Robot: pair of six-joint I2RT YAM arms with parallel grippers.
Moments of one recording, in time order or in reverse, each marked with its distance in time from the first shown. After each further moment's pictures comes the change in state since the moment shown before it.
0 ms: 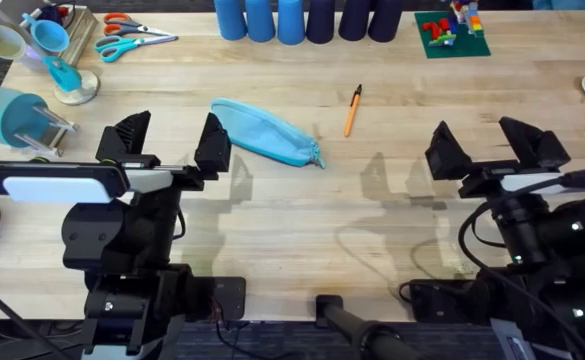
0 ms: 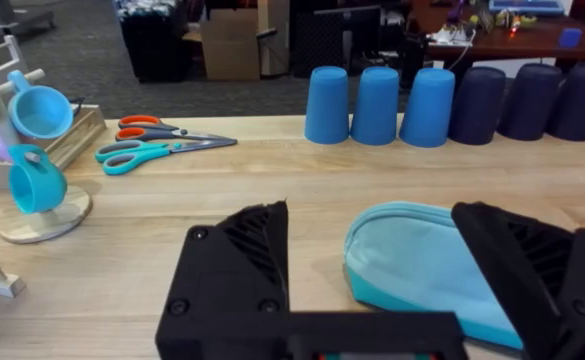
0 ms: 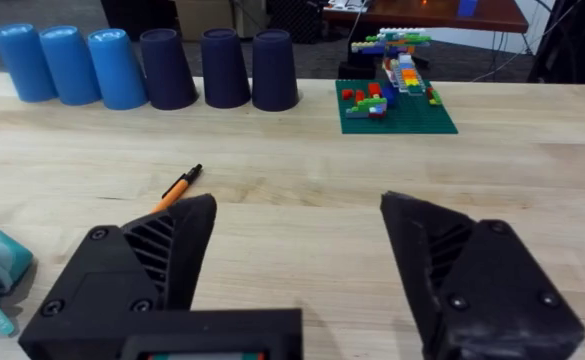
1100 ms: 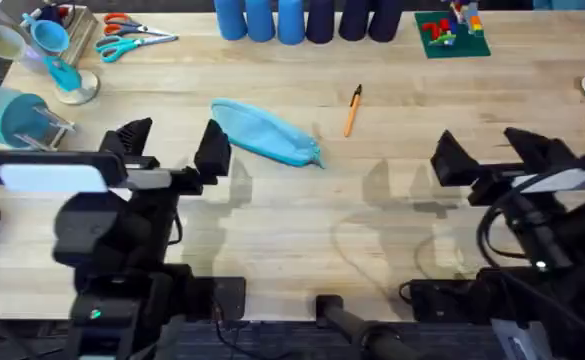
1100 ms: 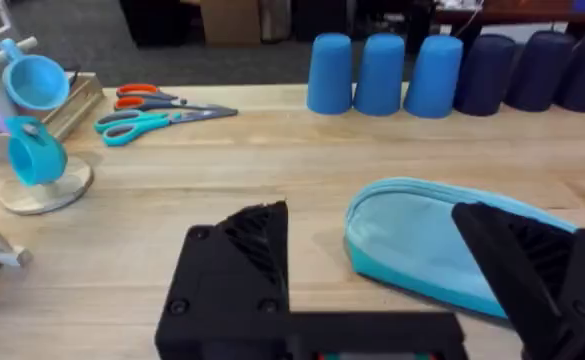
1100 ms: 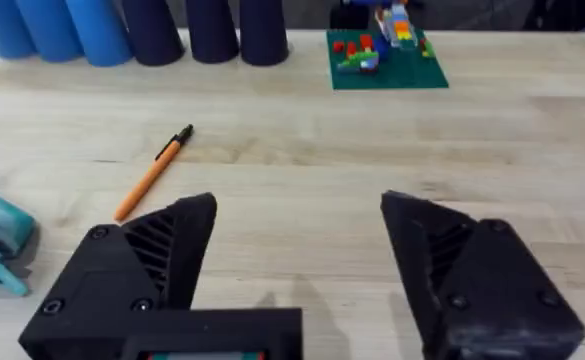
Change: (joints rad) left arm 0.000 0.013 0.069 -0.149 -0.007 0.000; right arm 0.000 0.023 0.143 -0.260 0.027 0.003
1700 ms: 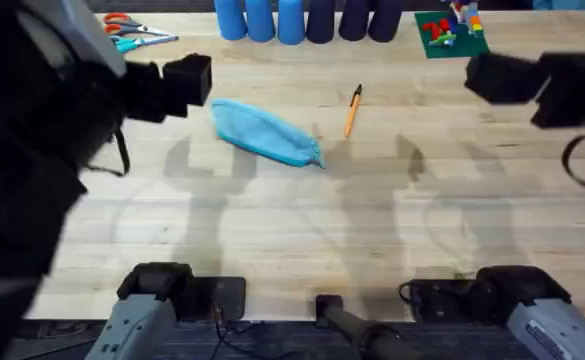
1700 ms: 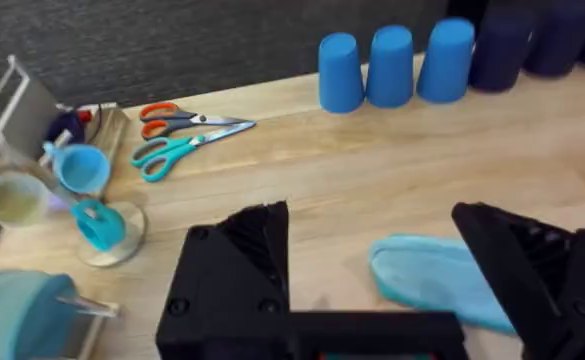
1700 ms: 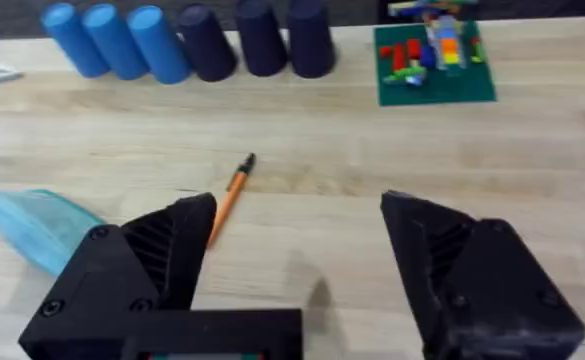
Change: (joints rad) left arm 0.000 0.698 0.702 -0.271 0.001 0.179; right arm 0.000 0.677 0.695 -0.244 -0.113 0.076
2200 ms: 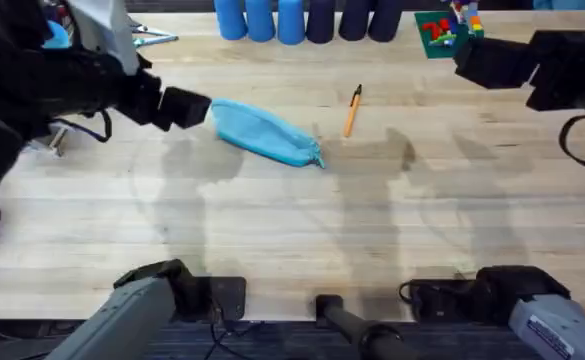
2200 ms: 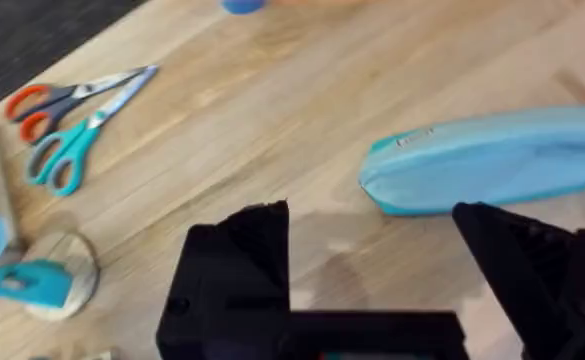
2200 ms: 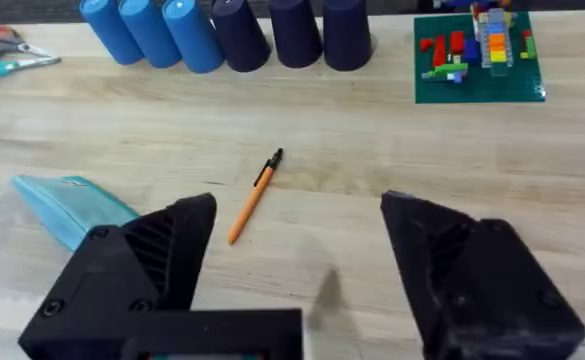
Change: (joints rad) left arm 0.255 0.387 0.178 -0.252 0.417 0.518; right arm 0.000 0.111 0.076 -0.014 -0.090 0.003
